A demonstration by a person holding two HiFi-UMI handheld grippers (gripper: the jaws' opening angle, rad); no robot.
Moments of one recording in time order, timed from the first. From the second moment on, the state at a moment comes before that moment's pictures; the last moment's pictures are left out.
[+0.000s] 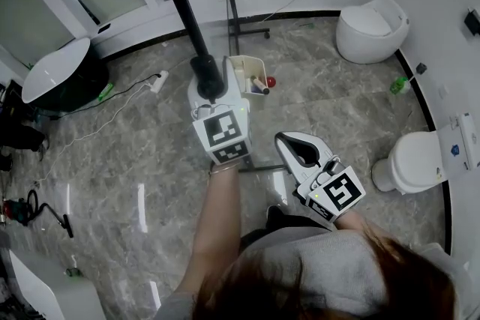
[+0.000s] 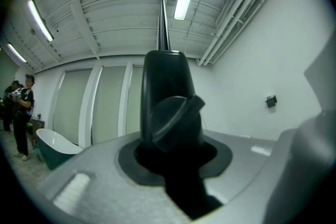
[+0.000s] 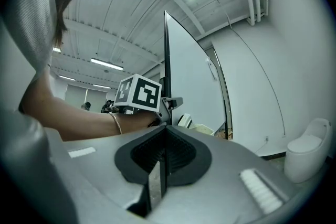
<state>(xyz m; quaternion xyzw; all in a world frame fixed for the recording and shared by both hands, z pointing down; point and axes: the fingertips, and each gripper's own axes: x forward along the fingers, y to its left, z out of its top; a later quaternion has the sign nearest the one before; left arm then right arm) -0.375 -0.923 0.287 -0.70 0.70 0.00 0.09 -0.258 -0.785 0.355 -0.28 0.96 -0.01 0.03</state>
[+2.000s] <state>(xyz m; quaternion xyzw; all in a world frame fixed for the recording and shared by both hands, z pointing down) -0.191 -0.692 0.279 -0.73 0.67 0.03 0.07 -0.111 -0.574 0.383 -0.38 0.92 -0.08 -0.06</state>
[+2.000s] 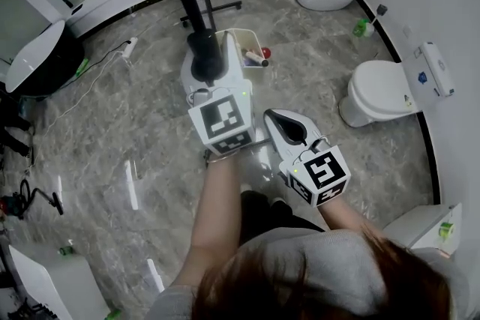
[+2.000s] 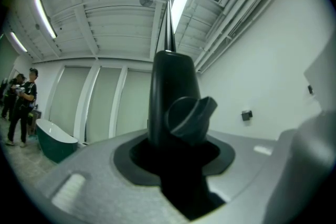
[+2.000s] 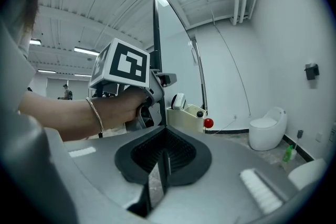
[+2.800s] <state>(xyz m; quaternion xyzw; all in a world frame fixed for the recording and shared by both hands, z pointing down) -0.141 -0.592 0.277 -0.74 0.67 0.04 0.07 -0.072 -0.496 0.383 -0.37 0.92 -0.07 -0.07</state>
